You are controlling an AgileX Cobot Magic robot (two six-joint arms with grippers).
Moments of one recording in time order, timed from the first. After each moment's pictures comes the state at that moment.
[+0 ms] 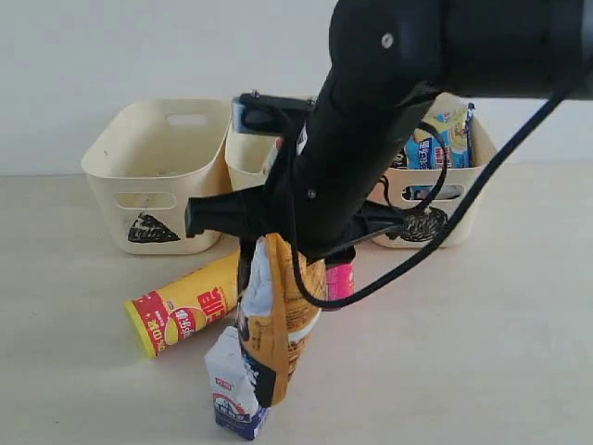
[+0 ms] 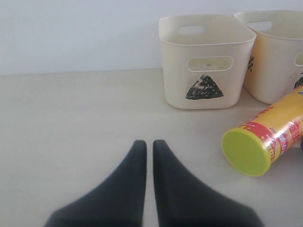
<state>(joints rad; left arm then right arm) 0.00 0.00 0.00 -0.03 0.28 0.05 0.79 1.69 -1.40 0.18 0.90 0.38</state>
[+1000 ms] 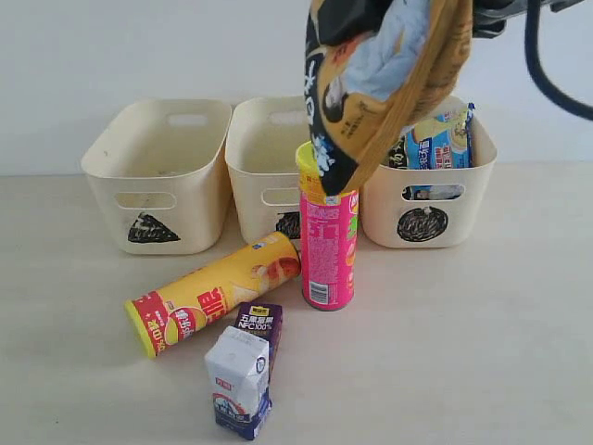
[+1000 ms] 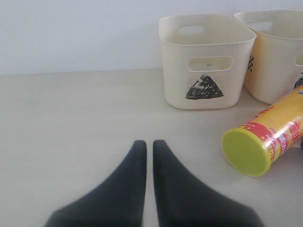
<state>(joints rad) 0.00 0.00 0.00 -0.03 0.28 0.05 0.79 1.24 -1.40 -0.17 0.82 0.50</state>
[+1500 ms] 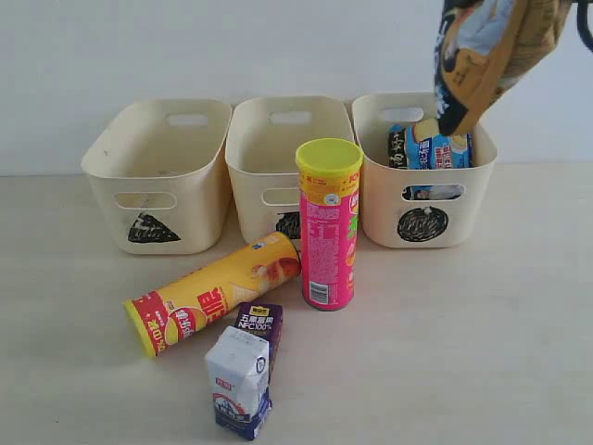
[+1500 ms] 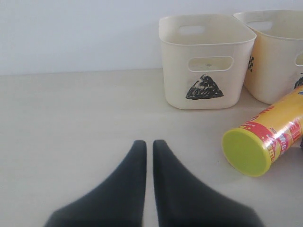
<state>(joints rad) 0.00 0.00 0.00 -0.03 0.28 0.05 0.58 1.27 -1.40 -0.42 0.84 0.68</state>
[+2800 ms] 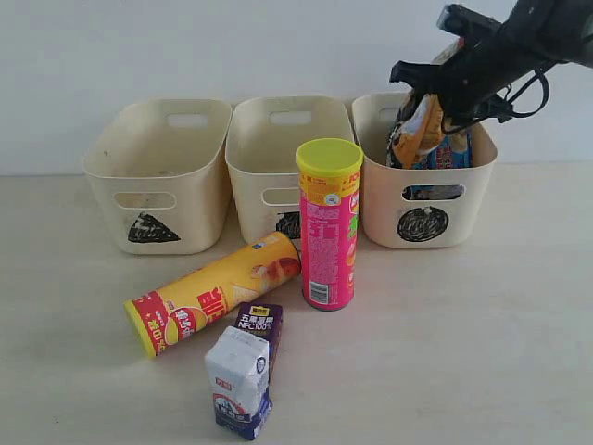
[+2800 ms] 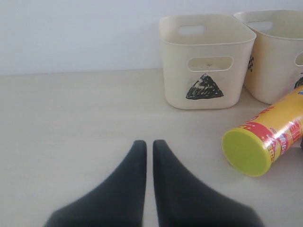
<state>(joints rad) 0.00 0.00 0.00 -0.03 0.28 0.05 0.12 2.25 -2.03 0.44 0.71 -0.02</state>
